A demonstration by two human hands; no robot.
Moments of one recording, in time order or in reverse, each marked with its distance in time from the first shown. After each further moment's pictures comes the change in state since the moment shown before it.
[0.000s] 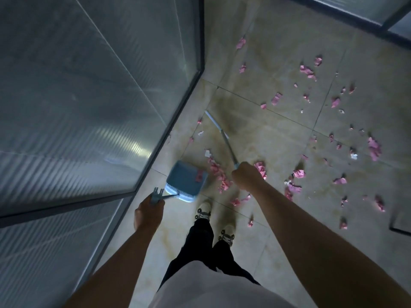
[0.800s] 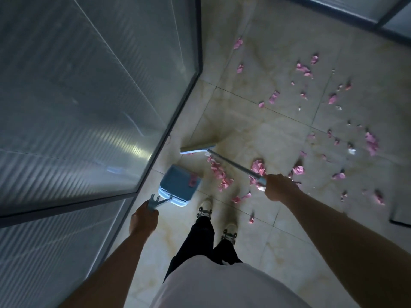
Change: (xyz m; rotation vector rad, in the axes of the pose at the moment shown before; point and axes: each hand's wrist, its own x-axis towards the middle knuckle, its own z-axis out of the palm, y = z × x) left_hand 0.004 -0.036 -0.006 0.099 -0.109 -0.033; right_hand -0.007 0.097 -0.020 -0.526 0.067 -0.047
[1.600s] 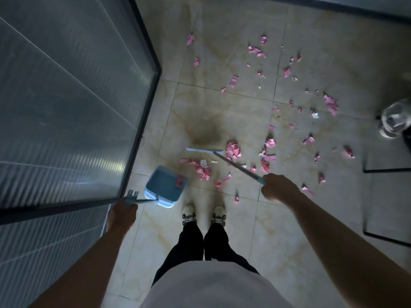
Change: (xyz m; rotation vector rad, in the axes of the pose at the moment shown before) left_hand -0.080 -0.006 0.045 0.189 0.146 0.178; right_hand -0.108 0.134 0.104 0.234 0.024 0.162
